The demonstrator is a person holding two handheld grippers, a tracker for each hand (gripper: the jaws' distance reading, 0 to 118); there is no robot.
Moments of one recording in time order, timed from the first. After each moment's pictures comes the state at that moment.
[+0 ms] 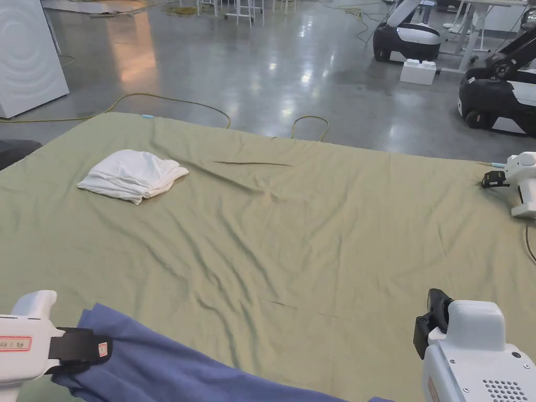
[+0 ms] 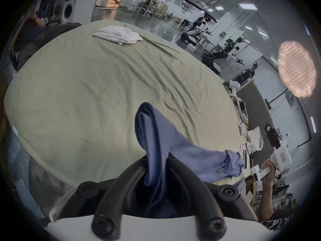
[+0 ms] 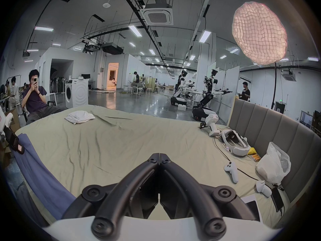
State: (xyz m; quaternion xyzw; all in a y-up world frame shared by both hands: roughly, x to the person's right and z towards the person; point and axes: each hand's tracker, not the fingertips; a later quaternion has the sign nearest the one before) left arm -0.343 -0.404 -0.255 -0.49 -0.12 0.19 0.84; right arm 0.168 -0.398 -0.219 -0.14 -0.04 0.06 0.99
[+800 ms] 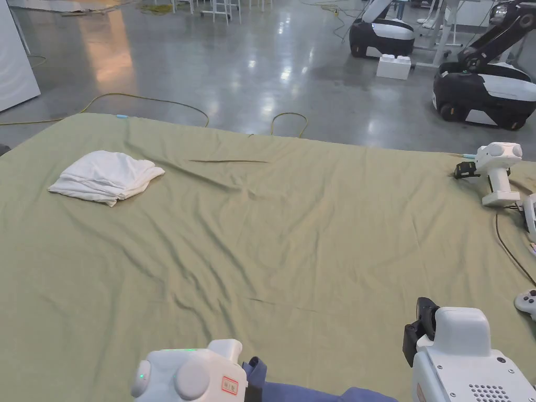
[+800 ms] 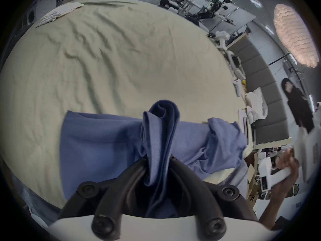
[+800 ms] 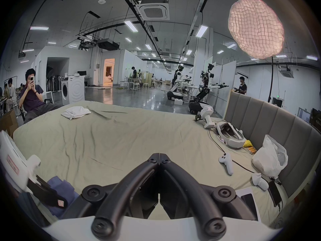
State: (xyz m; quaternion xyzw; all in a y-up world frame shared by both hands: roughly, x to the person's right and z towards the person) left arm -0.093 -0.503 -0.278 -0.60 -0.19 0.11 0.77; right arm 0.189 -0.410 -0.203 -0.16 -0.06 0.05 0.98
